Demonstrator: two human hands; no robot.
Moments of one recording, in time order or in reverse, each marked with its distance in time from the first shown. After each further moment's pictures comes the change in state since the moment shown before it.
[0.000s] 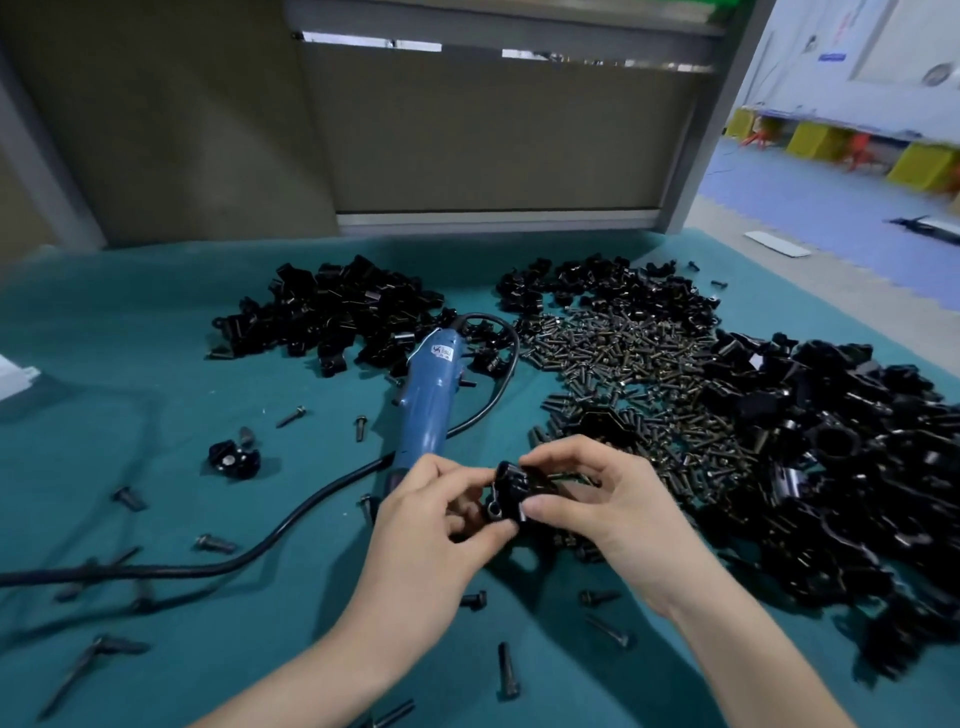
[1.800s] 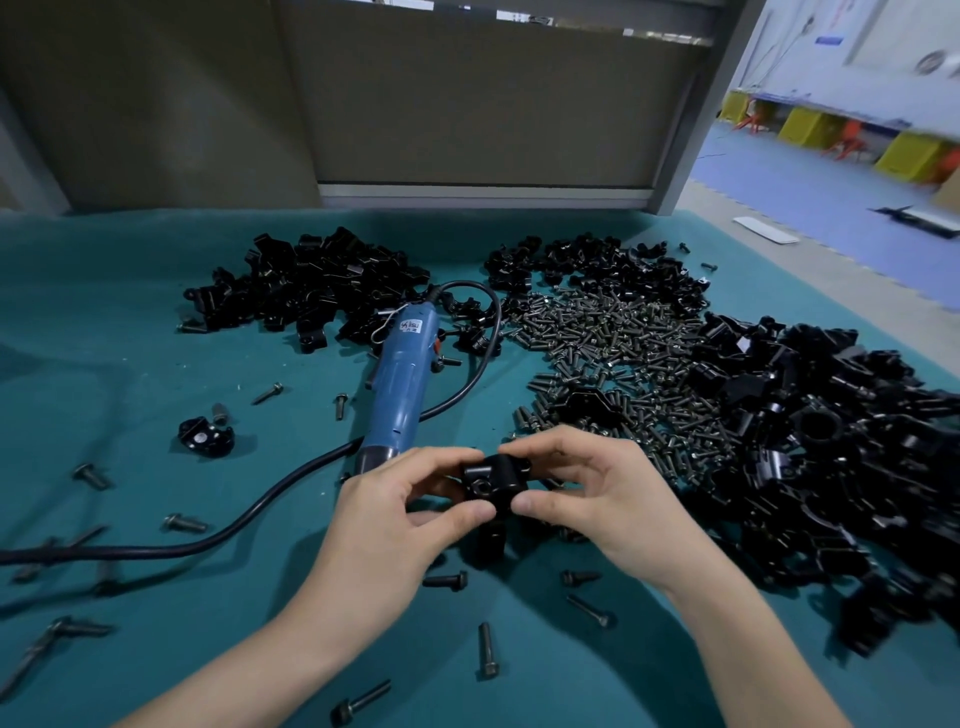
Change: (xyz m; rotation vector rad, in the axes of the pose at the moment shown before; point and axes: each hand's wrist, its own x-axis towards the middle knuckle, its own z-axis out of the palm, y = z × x) left_hand -0.003 -0.004 -0.015 -0.185 -0.093 -0.016; right_hand 0.001 0.001 -0.012 -0.135 -0.137 -0.108
